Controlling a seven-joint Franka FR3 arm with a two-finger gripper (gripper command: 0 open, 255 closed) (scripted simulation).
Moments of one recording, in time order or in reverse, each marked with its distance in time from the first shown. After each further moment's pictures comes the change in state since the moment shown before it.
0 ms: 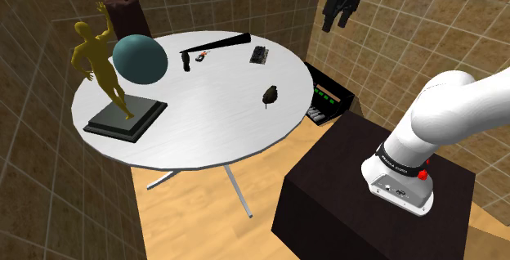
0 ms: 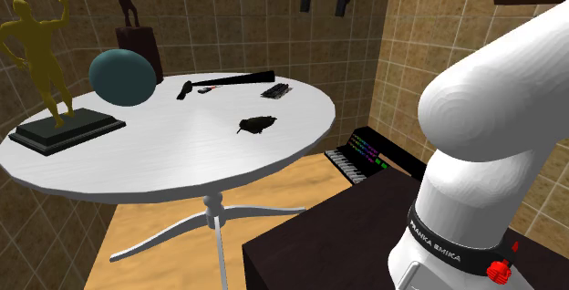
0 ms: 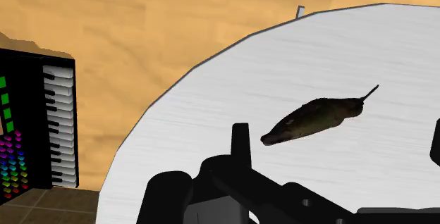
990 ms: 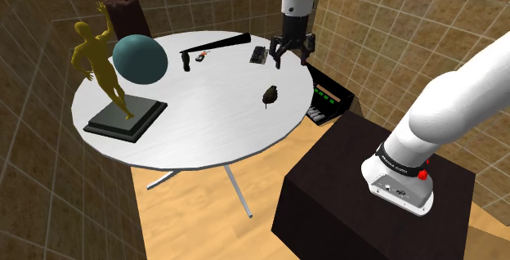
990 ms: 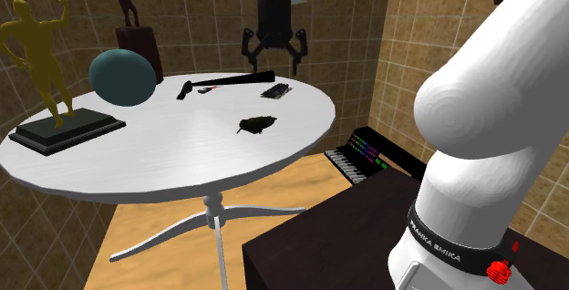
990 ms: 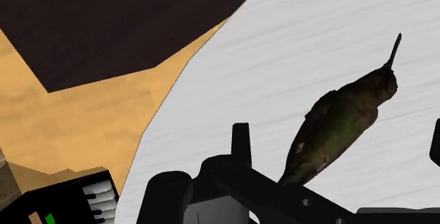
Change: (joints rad) arm -0.055 0.463 0.194 0.053 0.096 0.223 0.538
